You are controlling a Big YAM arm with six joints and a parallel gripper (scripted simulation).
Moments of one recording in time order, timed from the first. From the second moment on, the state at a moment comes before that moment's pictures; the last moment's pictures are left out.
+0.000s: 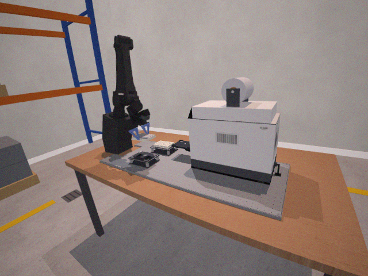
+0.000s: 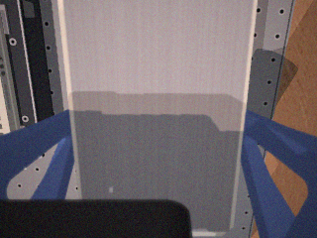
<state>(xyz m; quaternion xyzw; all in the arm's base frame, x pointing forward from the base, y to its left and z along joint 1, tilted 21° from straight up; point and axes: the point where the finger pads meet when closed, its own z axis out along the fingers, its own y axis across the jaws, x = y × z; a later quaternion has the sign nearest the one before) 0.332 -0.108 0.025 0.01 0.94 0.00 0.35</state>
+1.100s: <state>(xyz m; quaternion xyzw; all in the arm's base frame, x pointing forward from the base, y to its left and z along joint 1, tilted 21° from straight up) 0.321 -0.117 0.021 0.01 0.94 0.00 0.35</state>
